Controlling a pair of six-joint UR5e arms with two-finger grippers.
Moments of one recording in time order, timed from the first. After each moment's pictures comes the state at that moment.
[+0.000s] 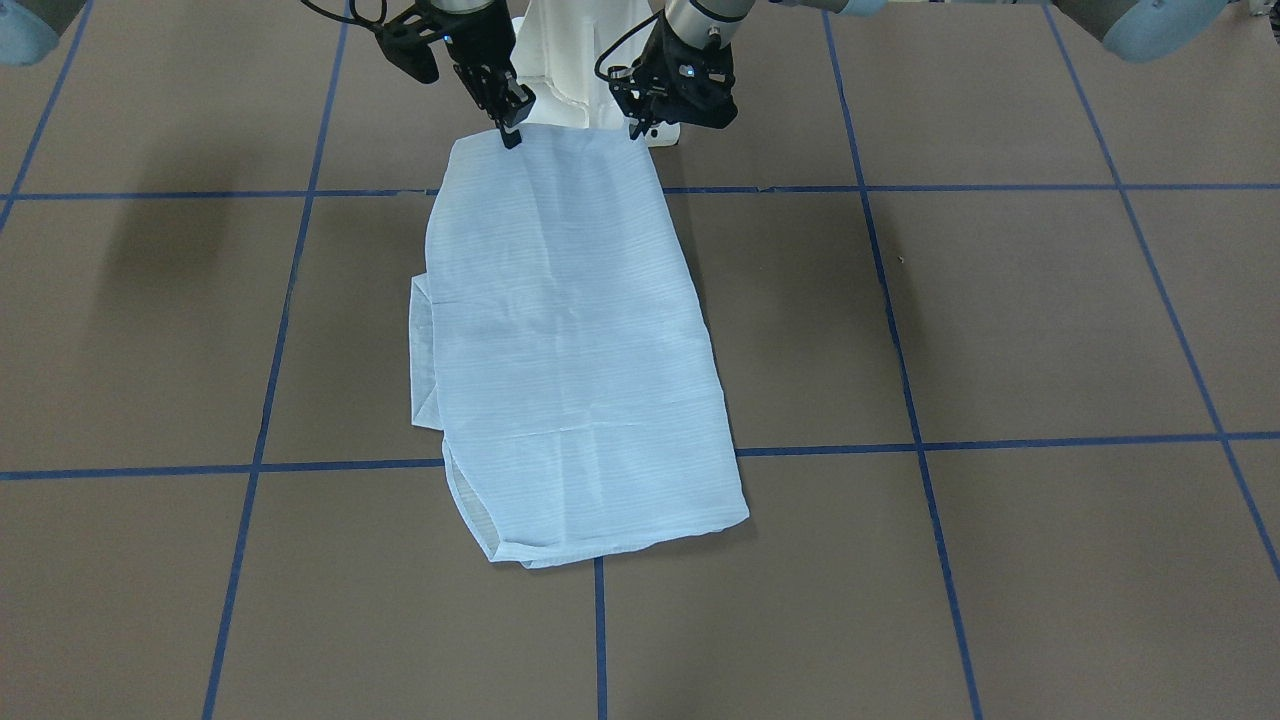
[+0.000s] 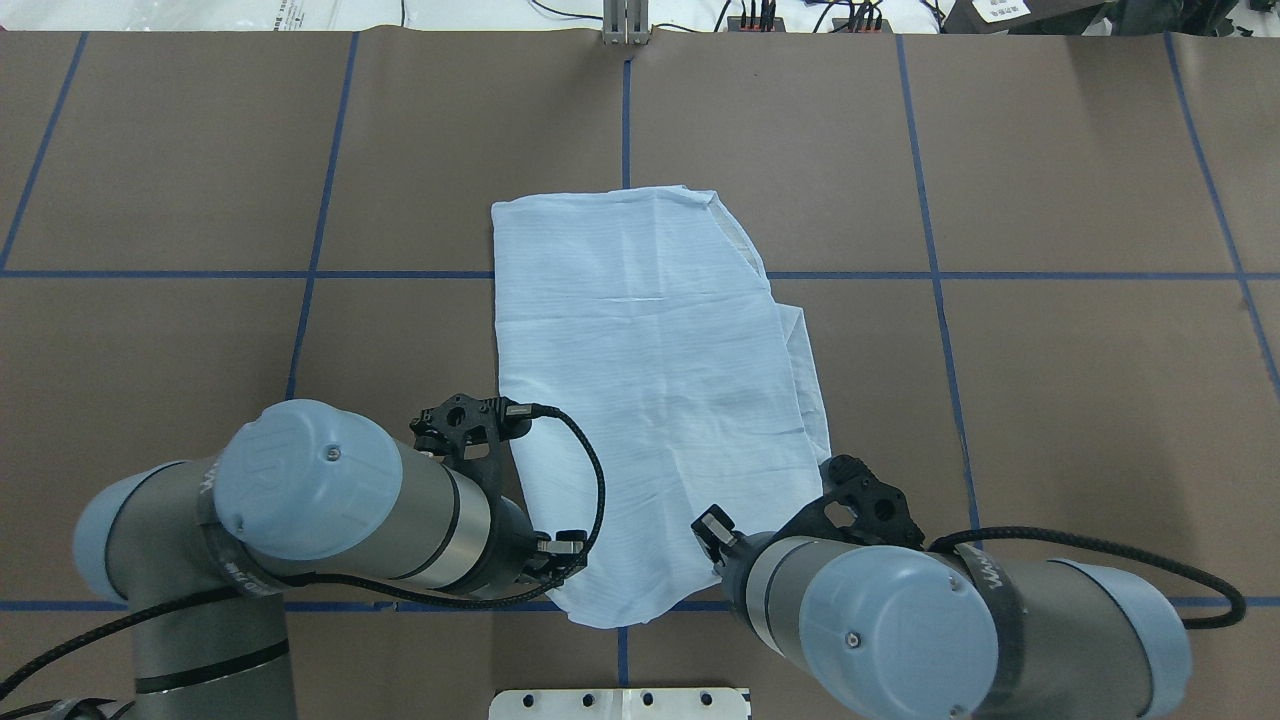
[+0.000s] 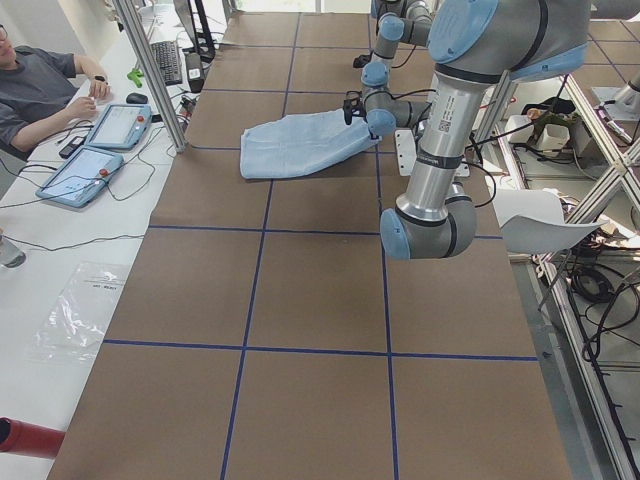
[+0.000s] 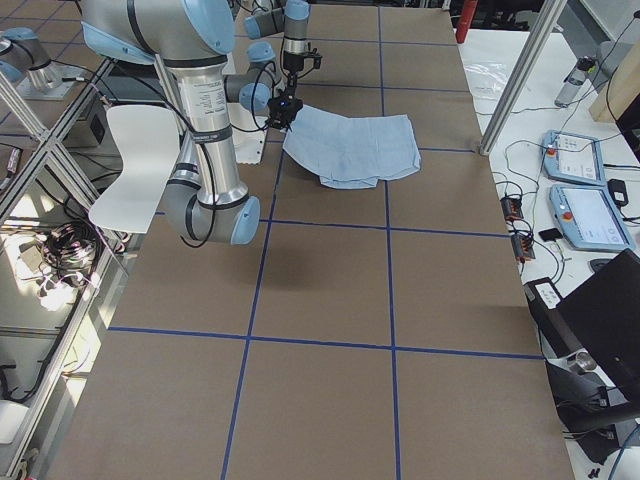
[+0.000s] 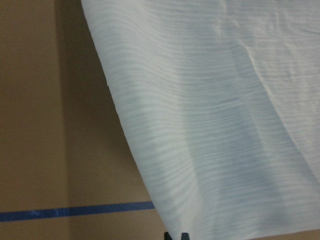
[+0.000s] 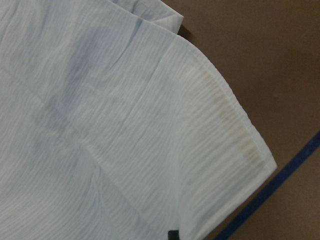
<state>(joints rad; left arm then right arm) -0.30 -2.05 -2.10 -1.66 -1.91 -1.49 0.13 -1.15 2.25 -1.76 1.50 2.34</state>
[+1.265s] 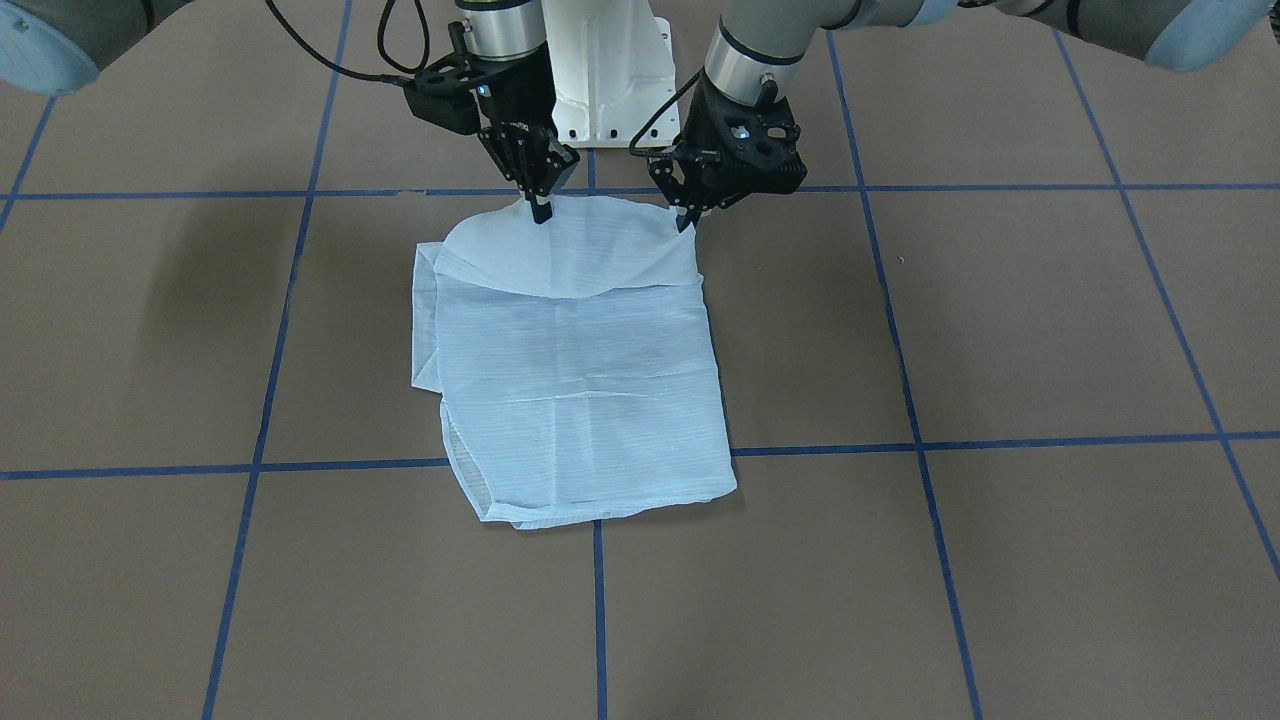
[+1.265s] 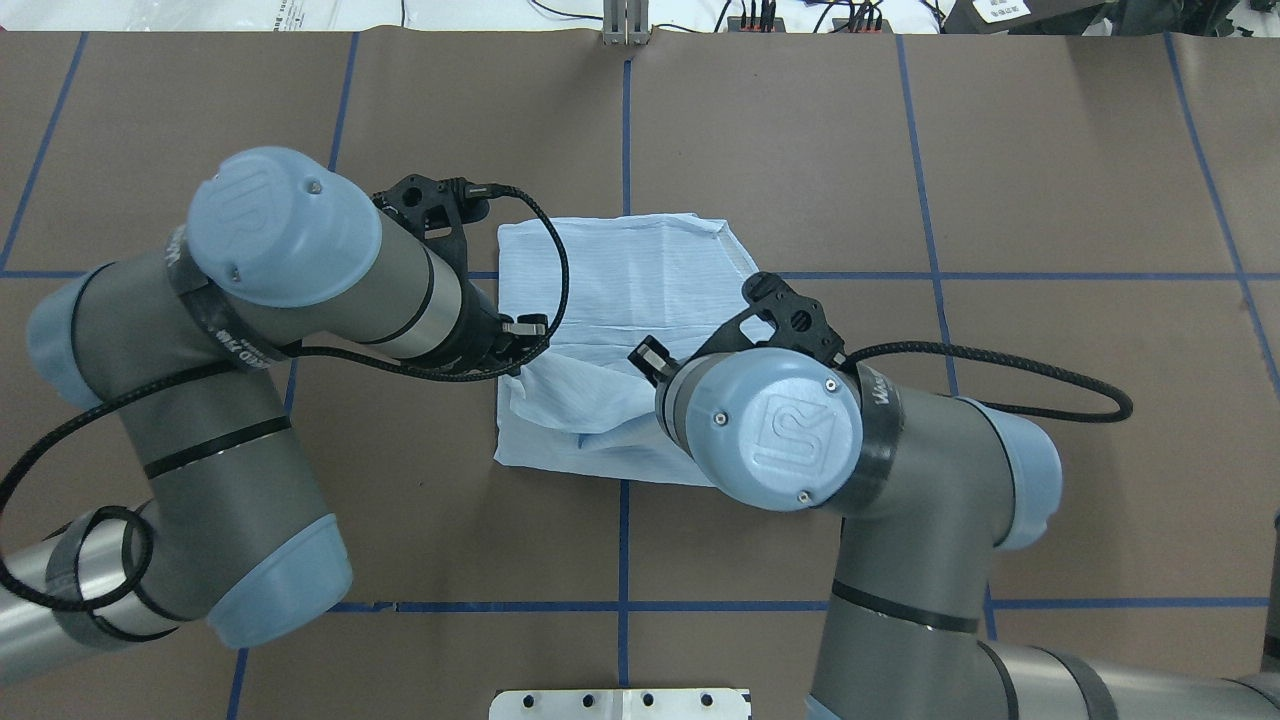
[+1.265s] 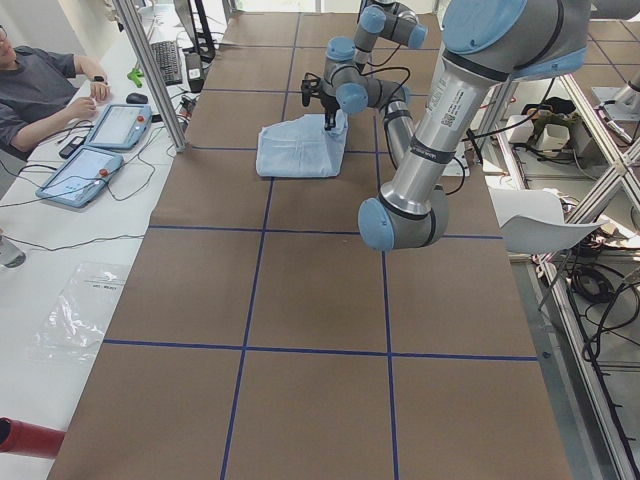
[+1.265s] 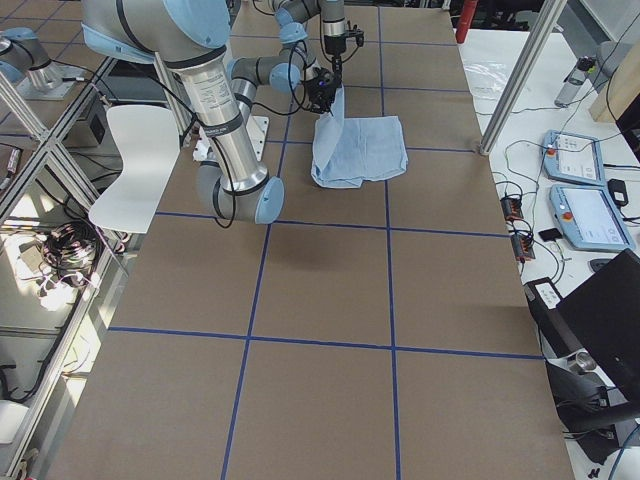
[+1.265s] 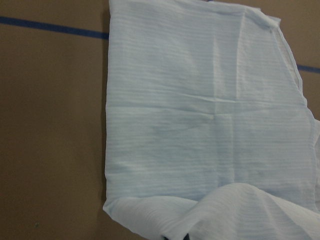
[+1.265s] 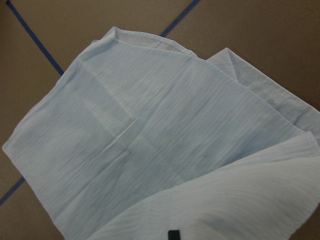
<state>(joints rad) -0.59 -2.19 -1.94 -1.53 -1.90 -1.31 0.37 -0.91 1.98 -1.72 1.47 2.06</state>
